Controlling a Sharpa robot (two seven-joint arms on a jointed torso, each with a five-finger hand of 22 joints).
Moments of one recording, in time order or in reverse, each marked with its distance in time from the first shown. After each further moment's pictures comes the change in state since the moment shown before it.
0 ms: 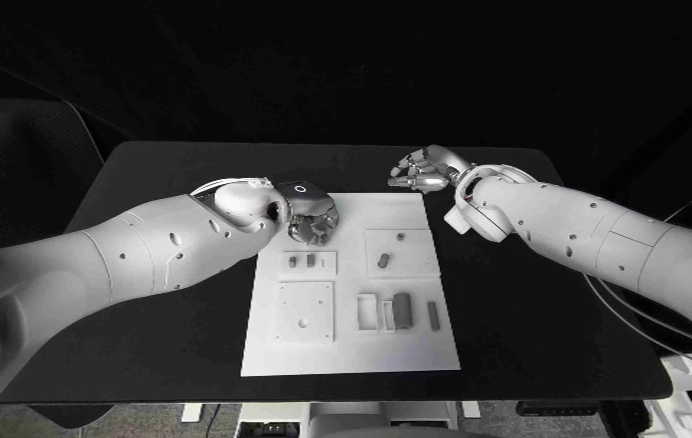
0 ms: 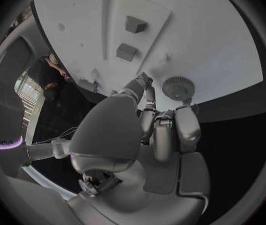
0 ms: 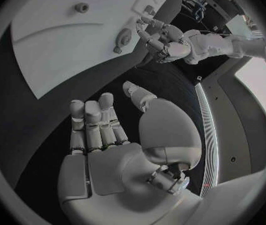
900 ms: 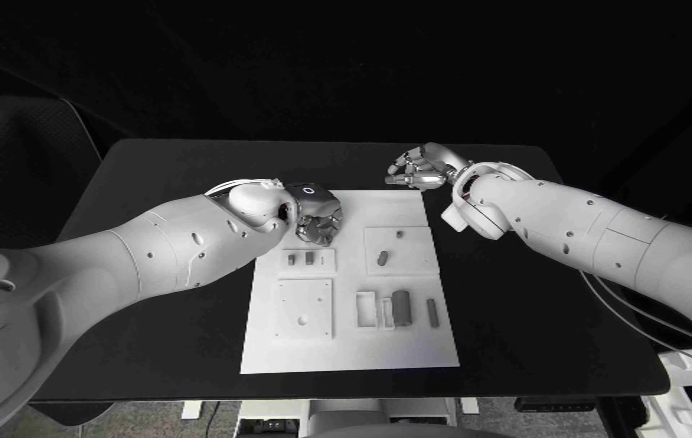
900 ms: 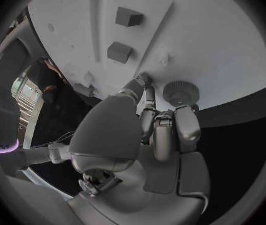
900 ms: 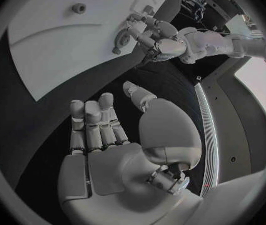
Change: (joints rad) left arm -0.029 0.081 -0.002 -0.108 -0.020 0.009 0.012; left_hand -0.003 0.003 -0.005 0.000 0.000 0.001 -0.001 0.001 0.001 0.000 0.000 -0.004 0.000 0.000 0.000 0.000 0.000 0.000 0.001 -0.002 0.000 -0.003; right arm 0.000 0.007 0.000 0.000 0.000 0.000 0.000; right_hand 0.000 0.000 0.000 0.000 0.000 0.000 0.000 0.000 0.000 0.000 0.000 0.000 0.000 0.000 0.000 0.000 0.000 0.000 0.000 0.000 0.000 0.000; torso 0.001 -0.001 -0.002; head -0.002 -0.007
